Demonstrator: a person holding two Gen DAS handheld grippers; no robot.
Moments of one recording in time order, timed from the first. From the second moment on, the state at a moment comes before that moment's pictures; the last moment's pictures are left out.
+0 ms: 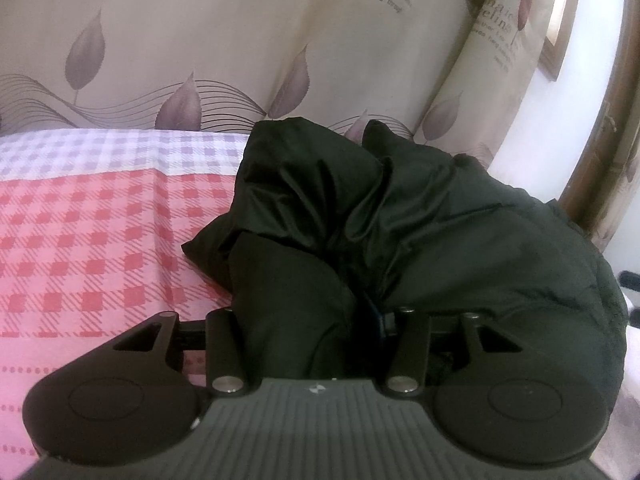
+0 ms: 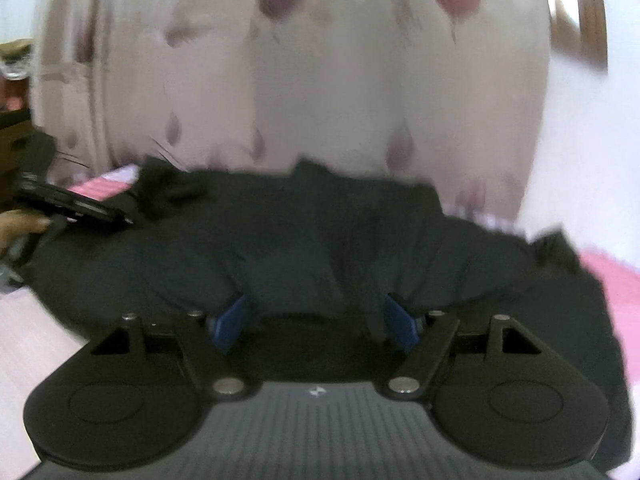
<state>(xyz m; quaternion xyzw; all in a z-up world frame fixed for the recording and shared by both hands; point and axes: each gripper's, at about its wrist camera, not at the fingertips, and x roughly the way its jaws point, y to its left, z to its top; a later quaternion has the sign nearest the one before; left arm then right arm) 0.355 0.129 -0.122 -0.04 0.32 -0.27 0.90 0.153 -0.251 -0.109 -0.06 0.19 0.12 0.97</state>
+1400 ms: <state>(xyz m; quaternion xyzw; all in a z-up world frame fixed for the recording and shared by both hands) 0.329 0.188 -0.143 -0.27 0.40 -0.36 0.80 0.150 -0.190 -0.162 -0.24 0.26 0.21 0.91</state>
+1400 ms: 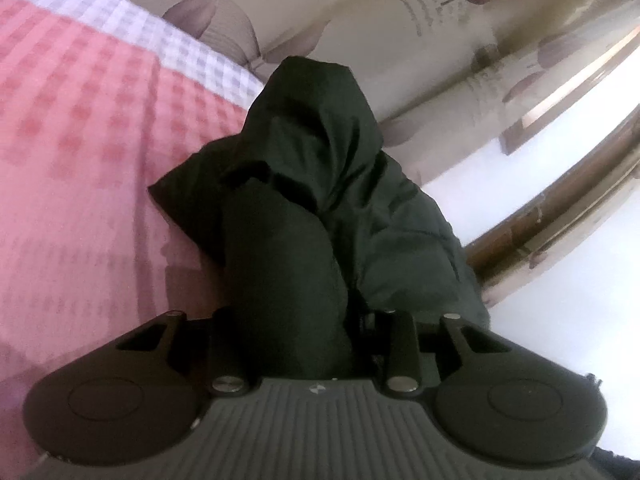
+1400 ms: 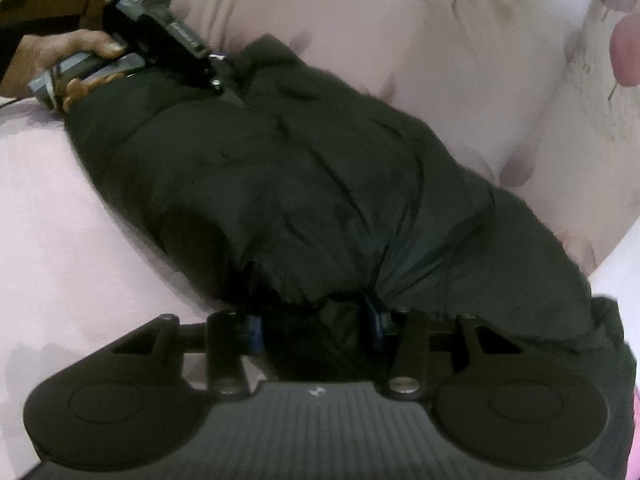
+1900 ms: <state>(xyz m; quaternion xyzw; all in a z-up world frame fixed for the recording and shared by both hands) 0.270 0.237 -0.141 -0.27 0.41 -0.35 0.80 0.090 -0.188 -0.104 -0.16 0.29 0.32 0.89</state>
